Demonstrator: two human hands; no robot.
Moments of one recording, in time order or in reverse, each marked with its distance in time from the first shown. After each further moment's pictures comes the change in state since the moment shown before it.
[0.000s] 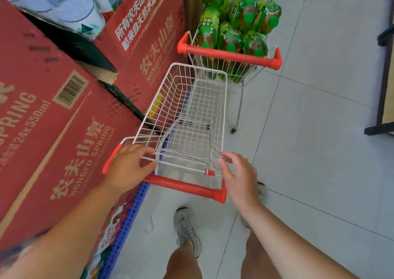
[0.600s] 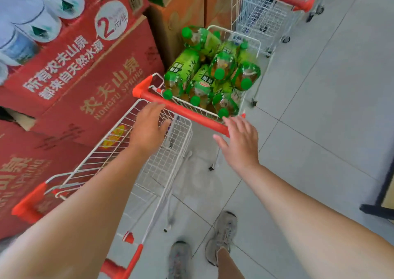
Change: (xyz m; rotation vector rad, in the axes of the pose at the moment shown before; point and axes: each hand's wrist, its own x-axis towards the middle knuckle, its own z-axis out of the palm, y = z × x) left_hand 0.261 0.219 0.017 -0.097 0.334 -0.202; right_hand 0.330 0.065 -0.133 -0.442 -0.163 -0.392
